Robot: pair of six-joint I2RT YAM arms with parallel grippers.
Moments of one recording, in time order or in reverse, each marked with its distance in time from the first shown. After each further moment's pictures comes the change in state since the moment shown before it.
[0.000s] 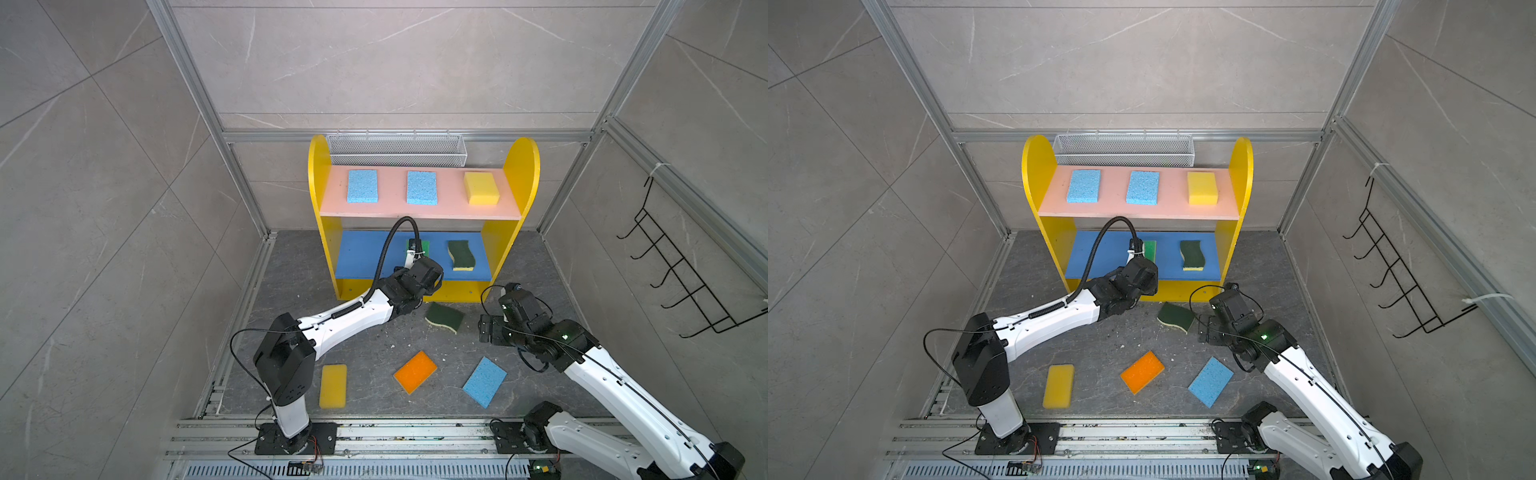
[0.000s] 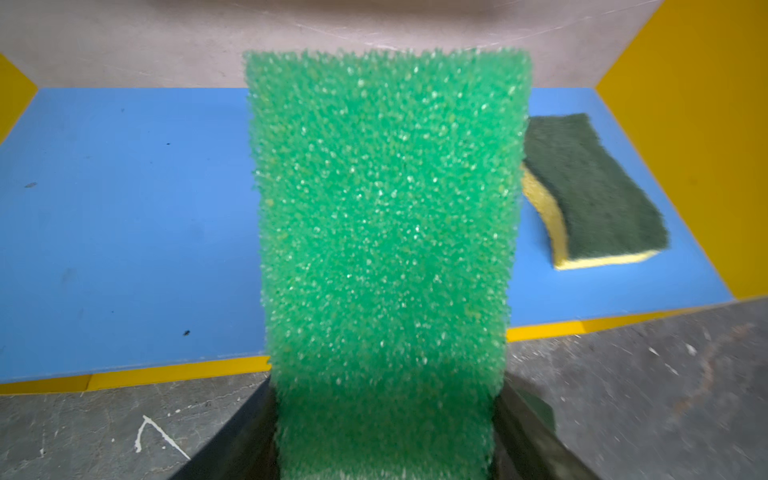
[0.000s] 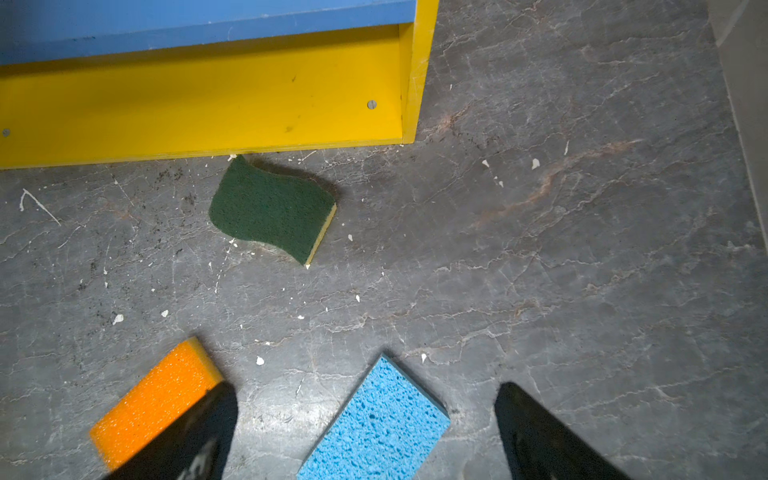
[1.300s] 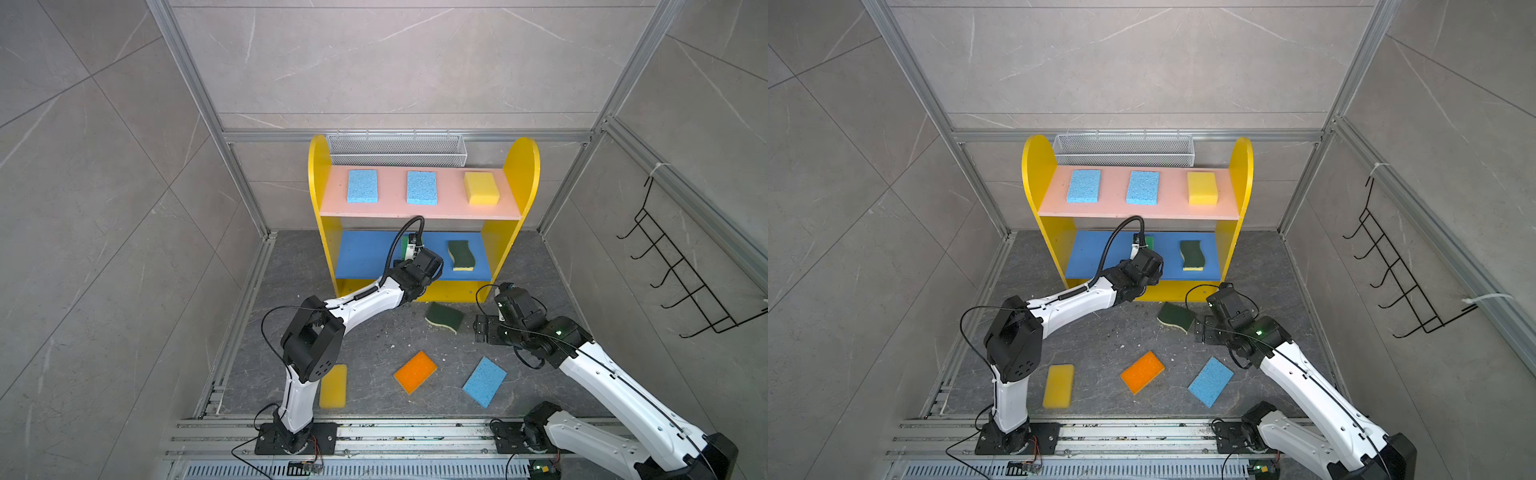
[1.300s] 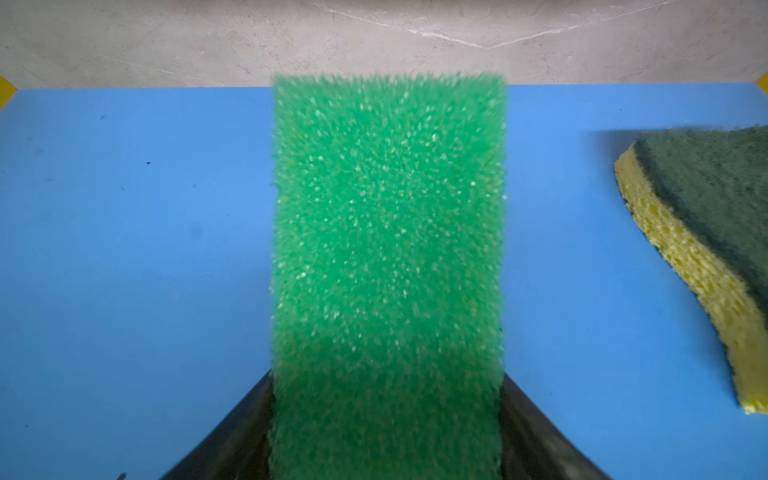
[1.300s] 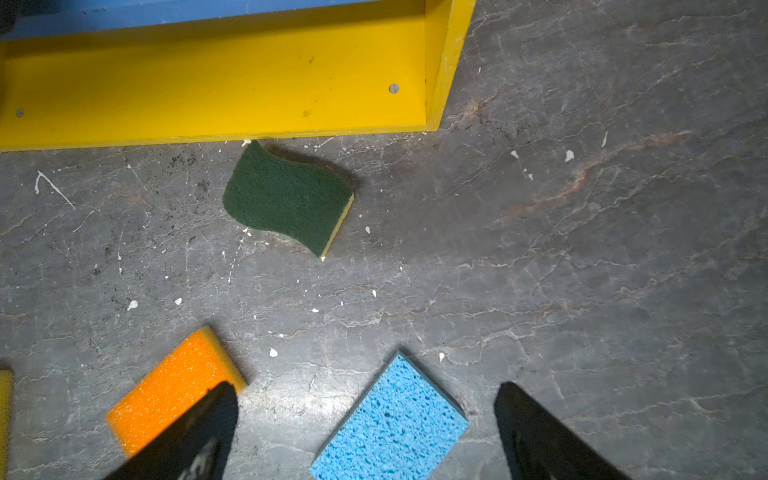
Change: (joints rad) left arm 0.073 0.203 0.131 0.031 -0.029 0.008; right arm -0.001 0.039 -0.001 0.023 -0.051 -0.007
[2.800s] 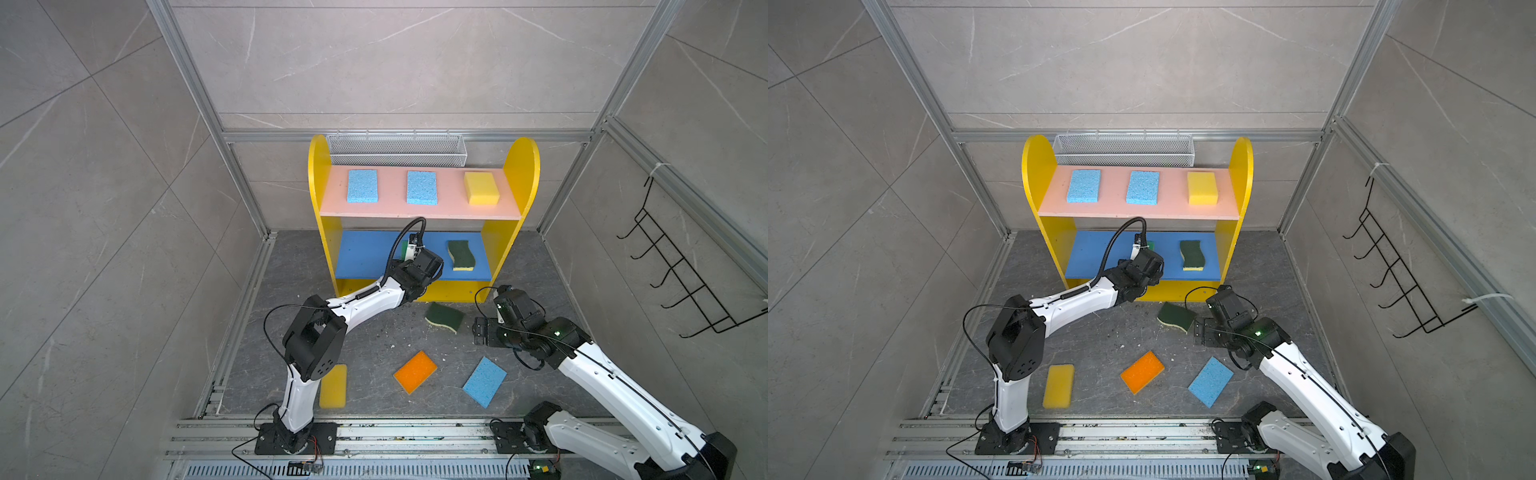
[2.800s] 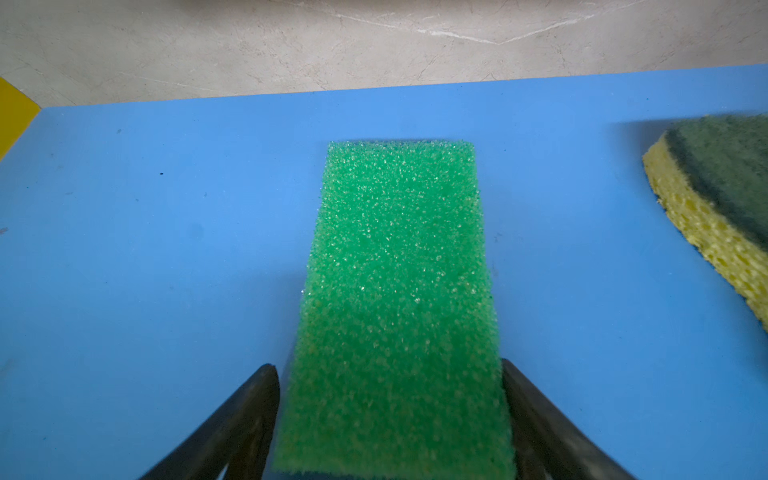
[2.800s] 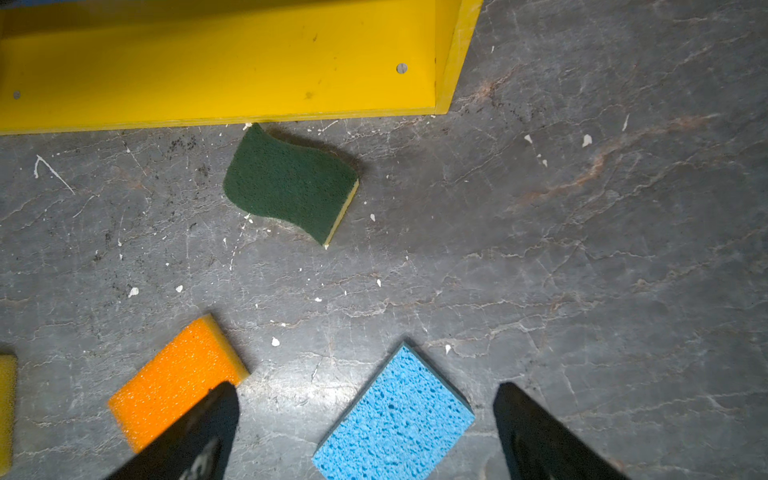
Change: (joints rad) left arm 0.002 0.010 0.000 0.001 -0.034 0.056; right arm 0.000 -0.002 -0.019 0.000 -0.031 0.001
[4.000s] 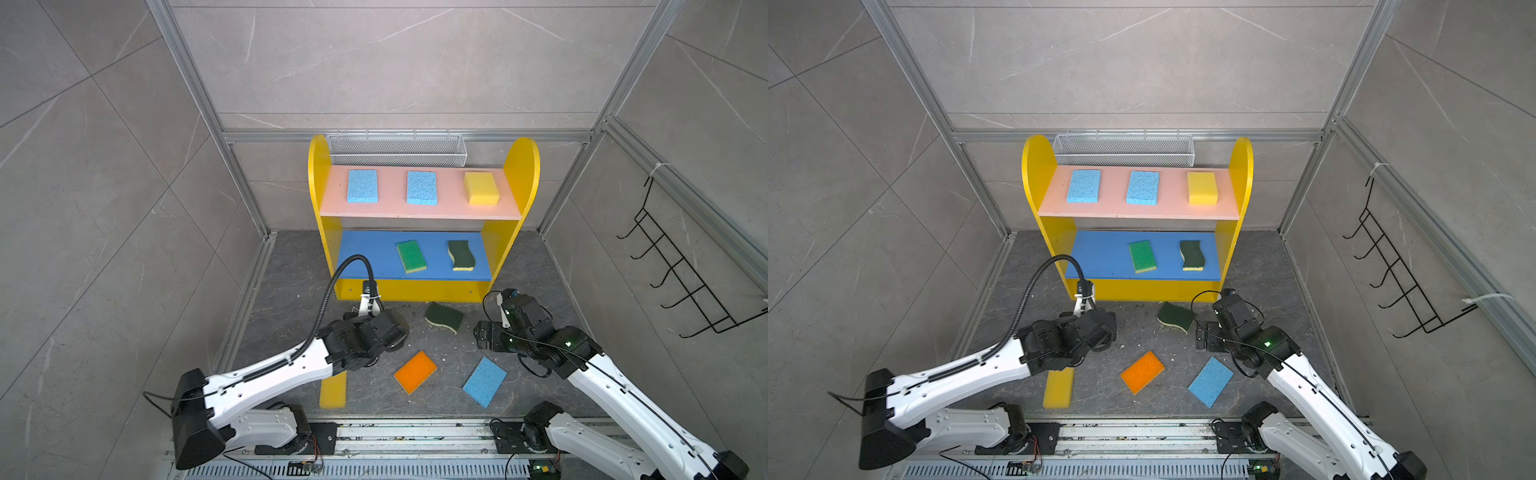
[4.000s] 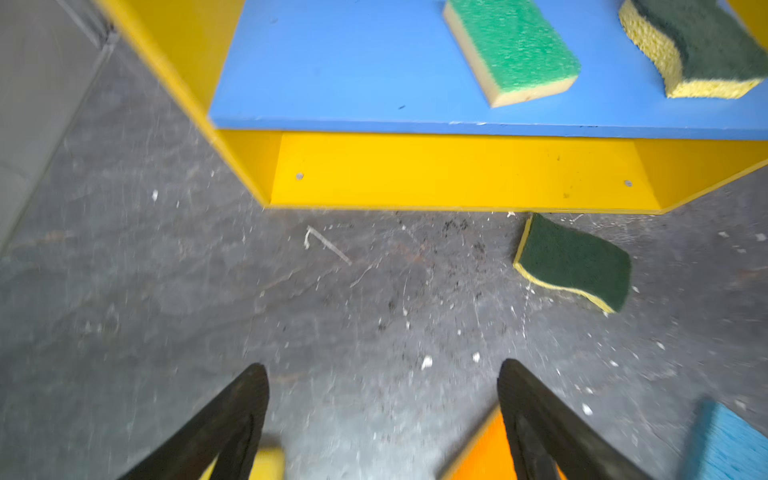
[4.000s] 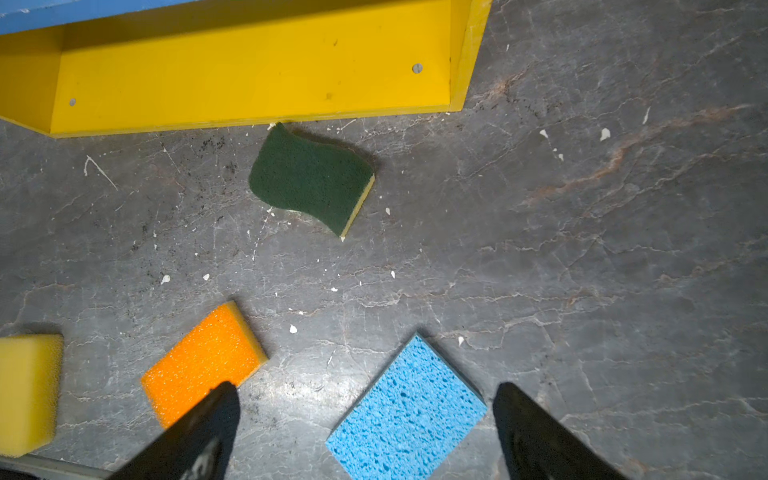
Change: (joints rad) left arm -0.264 -0.834 -0.558 -0.498 -0.063 -0.427; right arm 0.000 -0.093 -0.037 -0.004 -0.044 0.007
